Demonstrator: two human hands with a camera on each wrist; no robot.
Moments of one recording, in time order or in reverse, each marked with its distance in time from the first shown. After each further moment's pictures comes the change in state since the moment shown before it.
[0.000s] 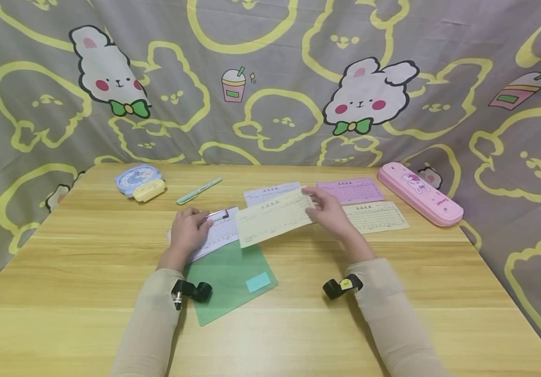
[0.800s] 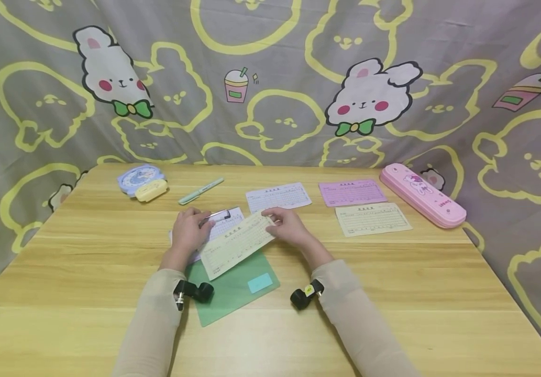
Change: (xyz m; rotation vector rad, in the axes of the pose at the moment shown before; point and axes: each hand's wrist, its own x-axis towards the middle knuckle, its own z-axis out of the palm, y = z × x) left_hand 0.000 0.003 -0.003 0.003 -0.008 -0.034; right_hand 0.018 0.012 0.084 -0.065 -0.120 0.079
